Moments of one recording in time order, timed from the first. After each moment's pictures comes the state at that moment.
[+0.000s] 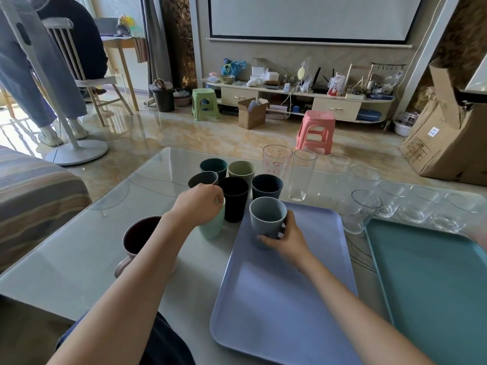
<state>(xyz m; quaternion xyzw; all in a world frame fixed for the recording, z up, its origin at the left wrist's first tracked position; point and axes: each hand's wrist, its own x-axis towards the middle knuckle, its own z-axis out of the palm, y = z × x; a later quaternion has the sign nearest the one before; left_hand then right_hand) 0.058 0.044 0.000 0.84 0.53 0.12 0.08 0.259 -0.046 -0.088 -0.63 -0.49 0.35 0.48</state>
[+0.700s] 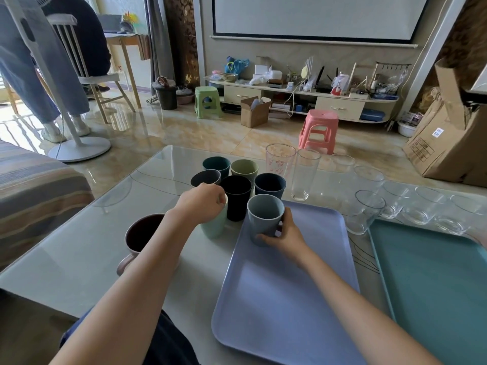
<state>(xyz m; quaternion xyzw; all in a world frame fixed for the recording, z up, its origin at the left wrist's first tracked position) 0.056 0.053 -0.007 0.83 0.53 0.10 0.13 0.256 -0.036 -0.085 -0.61 -0.51 0.39 0.46</state>
